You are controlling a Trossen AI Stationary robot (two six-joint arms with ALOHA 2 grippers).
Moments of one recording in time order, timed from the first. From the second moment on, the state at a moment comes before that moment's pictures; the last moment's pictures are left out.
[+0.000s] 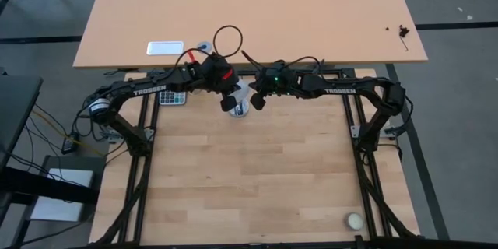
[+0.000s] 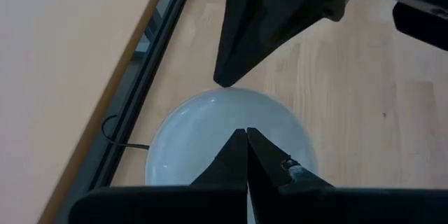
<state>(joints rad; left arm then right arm) 0.46 1.55 1.24 -0.43 0.06 0.23 -0.38 1.70 1.18 -0.02 0.06 0.06</state>
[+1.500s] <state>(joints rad) 0.46 1.55 1.24 -0.43 0.05 0.23 -0.30 1.70 1.18 -0.04 -0.07 0.13</state>
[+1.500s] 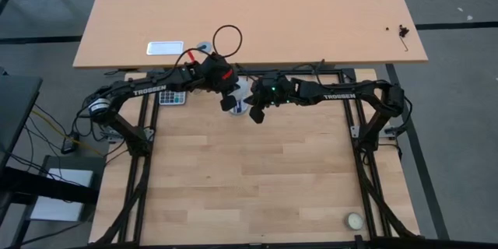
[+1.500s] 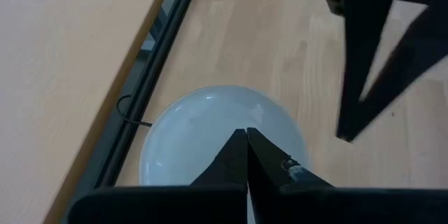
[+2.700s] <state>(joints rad) 0.49 1.50 1.24 -0.51 -0.01 0.25 -0.41 1.67 1.18 0.03 -0.03 0.08</state>
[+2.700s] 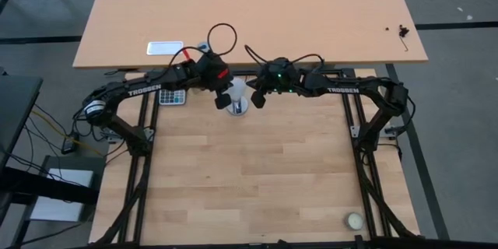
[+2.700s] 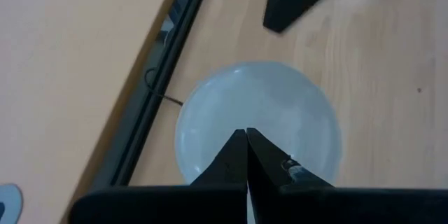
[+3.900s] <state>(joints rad) 0.50 1.53 1.24 -0.51 -0.01 0.25 -0.41 1.73 1.18 0.11 0.03 0.06</state>
